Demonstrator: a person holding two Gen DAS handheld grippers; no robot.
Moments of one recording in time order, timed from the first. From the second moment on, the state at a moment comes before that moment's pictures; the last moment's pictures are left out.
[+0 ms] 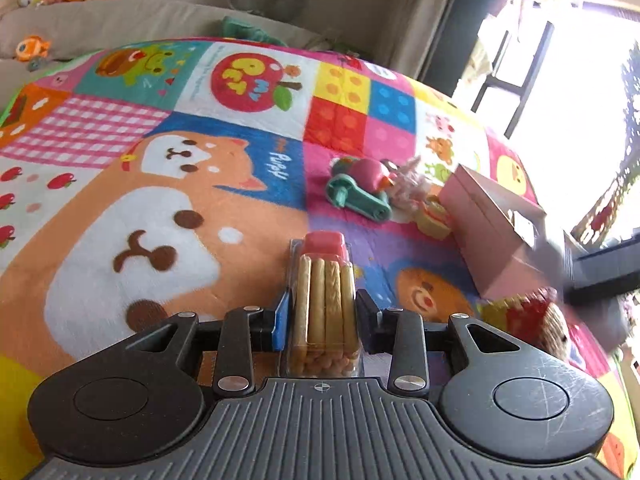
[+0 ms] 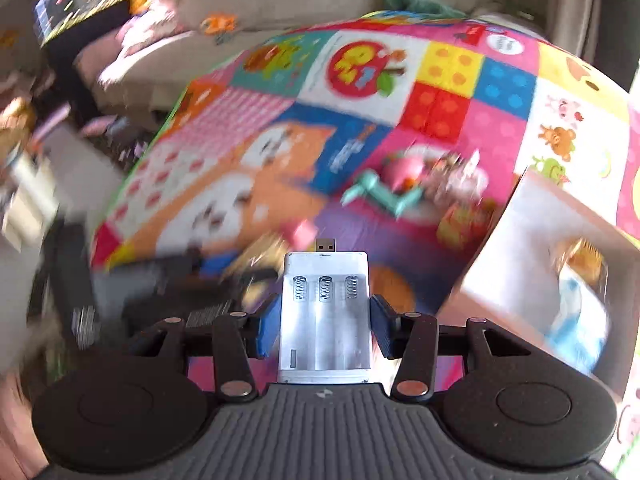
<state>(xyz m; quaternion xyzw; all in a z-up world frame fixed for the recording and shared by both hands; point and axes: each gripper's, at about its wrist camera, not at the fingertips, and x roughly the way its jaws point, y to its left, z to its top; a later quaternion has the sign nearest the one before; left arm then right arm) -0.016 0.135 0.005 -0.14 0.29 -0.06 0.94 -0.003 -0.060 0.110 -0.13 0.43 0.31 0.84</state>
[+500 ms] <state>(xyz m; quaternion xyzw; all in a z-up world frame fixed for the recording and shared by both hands) -0.018 0.129 0.005 -0.13 0.30 -0.06 0.94 -0.058 -0.065 0.049 -0.18 0.41 0.30 0.84</state>
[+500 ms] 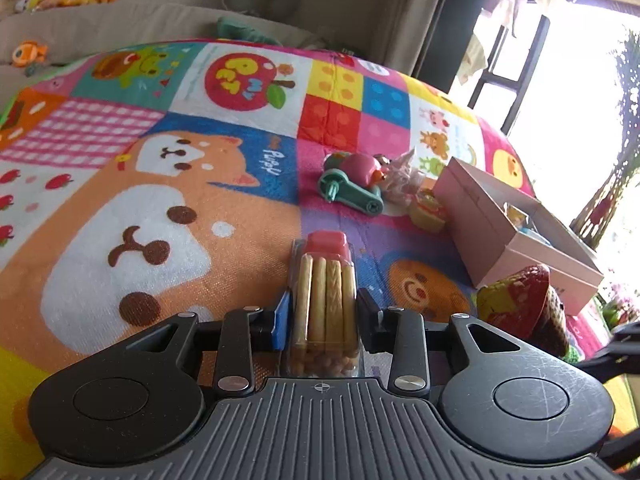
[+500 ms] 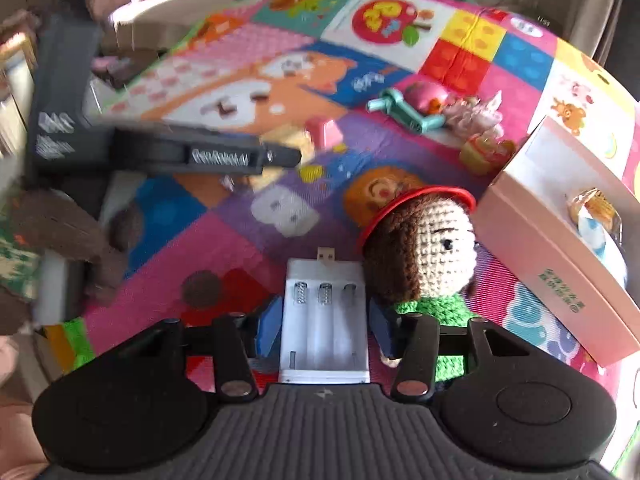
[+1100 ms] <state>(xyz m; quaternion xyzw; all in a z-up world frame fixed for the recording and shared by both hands) -0.016 0.099 0.009 -0.03 0.31 -0.03 0.95 -0.030 -0.102 0.033 -0.15 0.37 0.26 0.88</state>
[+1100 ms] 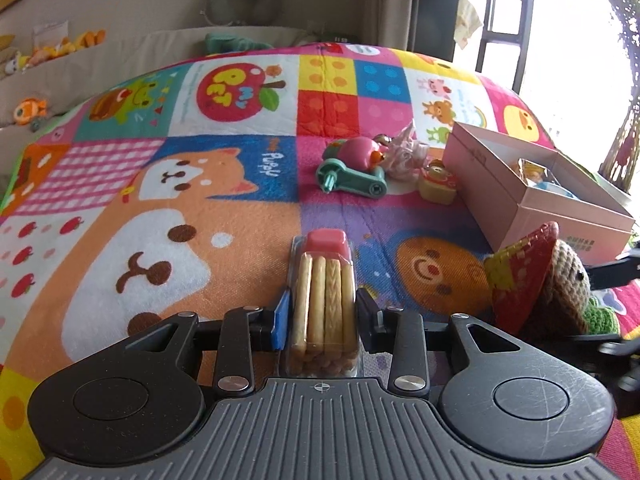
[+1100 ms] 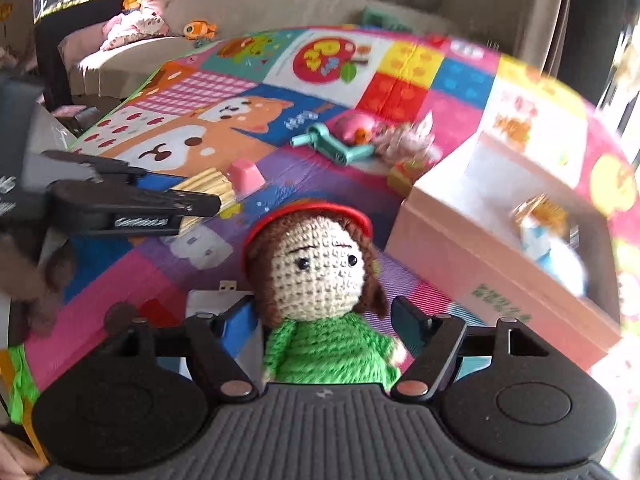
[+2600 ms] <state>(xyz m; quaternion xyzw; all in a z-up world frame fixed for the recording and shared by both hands) 0.001 -0.083 0.104 0.06 0.24 -0.25 0.94 -0.081 -0.338 0.034 0.09 0.29 0.12 0.95</state>
